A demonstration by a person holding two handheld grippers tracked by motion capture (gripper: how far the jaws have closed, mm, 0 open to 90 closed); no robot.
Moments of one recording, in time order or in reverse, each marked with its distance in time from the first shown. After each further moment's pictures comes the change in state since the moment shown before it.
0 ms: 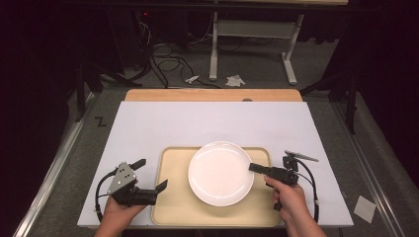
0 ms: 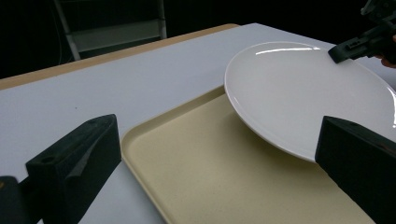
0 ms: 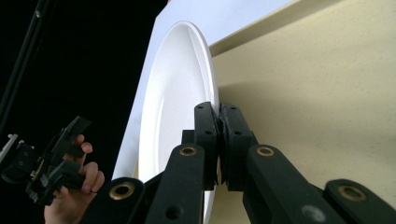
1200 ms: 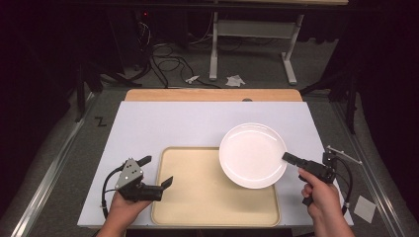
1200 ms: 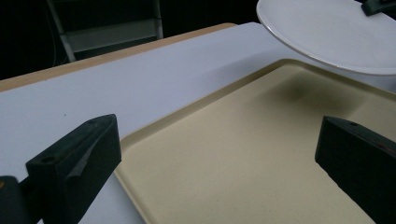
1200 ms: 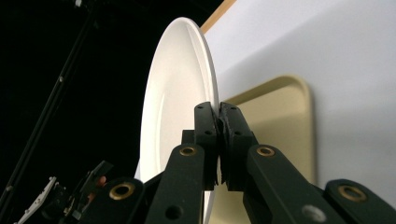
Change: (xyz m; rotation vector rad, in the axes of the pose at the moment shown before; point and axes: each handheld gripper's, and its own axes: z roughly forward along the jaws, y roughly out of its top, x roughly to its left) left arm -0.001 0.004 0.017 0.011 -0.015 0.011; right arm -0.013 0.026 -0.082 -0.210 0.005 0.060
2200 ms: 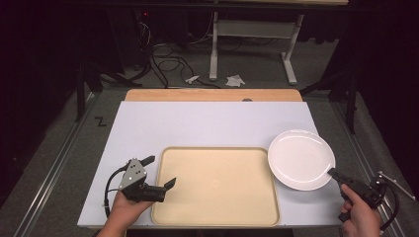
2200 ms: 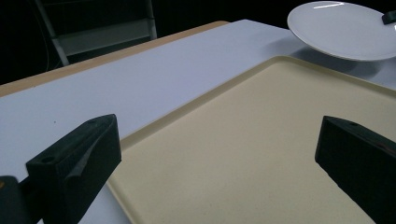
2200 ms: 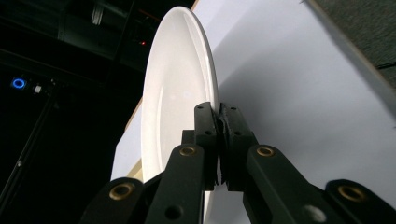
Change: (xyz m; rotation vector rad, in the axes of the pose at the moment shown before) left arm -0.006 0.004 0.004 0.003 -0.019 0.034; right arm -0.081 -0.001 -0.104 -0.270 -0.167 0.154
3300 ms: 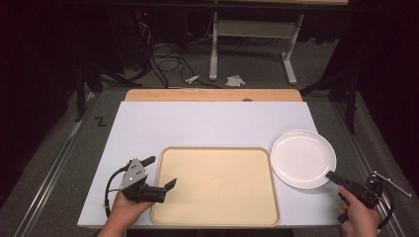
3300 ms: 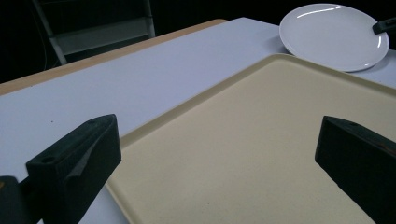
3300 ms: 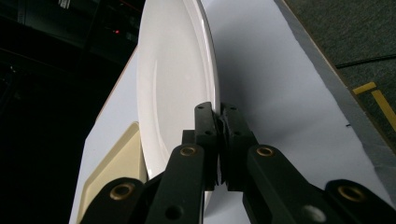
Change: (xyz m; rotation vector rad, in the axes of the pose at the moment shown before) left arm -0.001 0.000 0.000 0.008 -0.007 0.005; right arm -0.012 0.001 0.006 0.031 -0.103 -0.050
